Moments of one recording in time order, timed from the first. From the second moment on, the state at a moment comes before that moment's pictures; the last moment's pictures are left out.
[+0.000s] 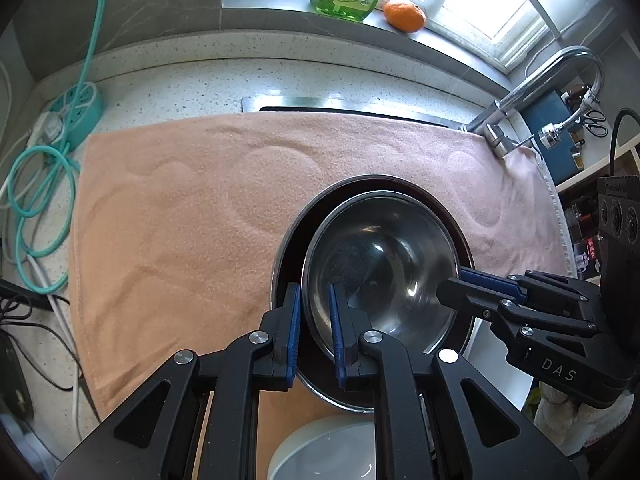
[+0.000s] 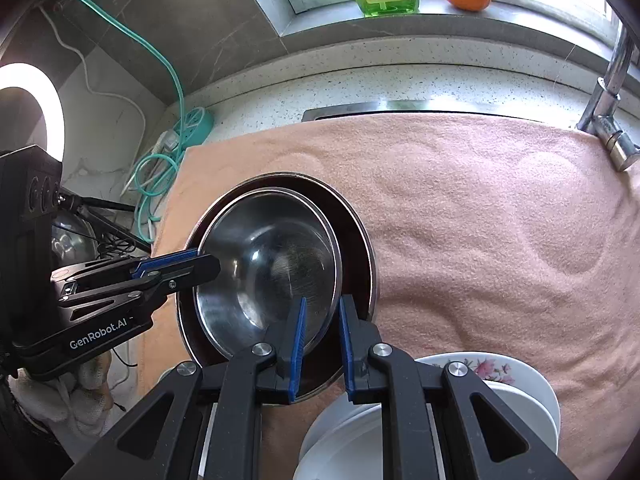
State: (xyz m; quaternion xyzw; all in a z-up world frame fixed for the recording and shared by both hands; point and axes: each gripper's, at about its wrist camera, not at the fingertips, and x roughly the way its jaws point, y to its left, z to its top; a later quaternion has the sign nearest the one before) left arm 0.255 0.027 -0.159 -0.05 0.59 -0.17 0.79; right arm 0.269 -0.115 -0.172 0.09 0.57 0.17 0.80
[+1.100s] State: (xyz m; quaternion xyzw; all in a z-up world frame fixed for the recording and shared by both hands) left arm 0.229 0.061 -0.113 -0.10 0.55 -0.16 0.81; right arm 0.248 -0.120 -0.132 0.09 0.54 0.17 0.82
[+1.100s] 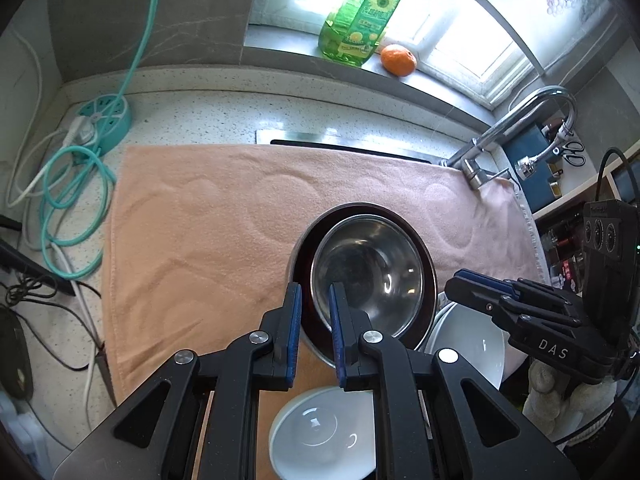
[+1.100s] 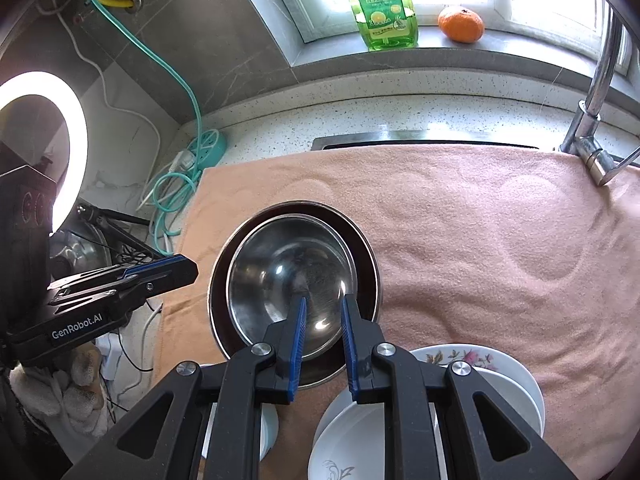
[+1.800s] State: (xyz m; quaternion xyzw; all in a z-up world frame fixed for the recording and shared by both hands) left arm 0.141 0.117 -0.141 -0.20 0.58 -0.12 0.78; right arm 0.179 -0.084 -0.135 0.07 0.54 0.23 0.80
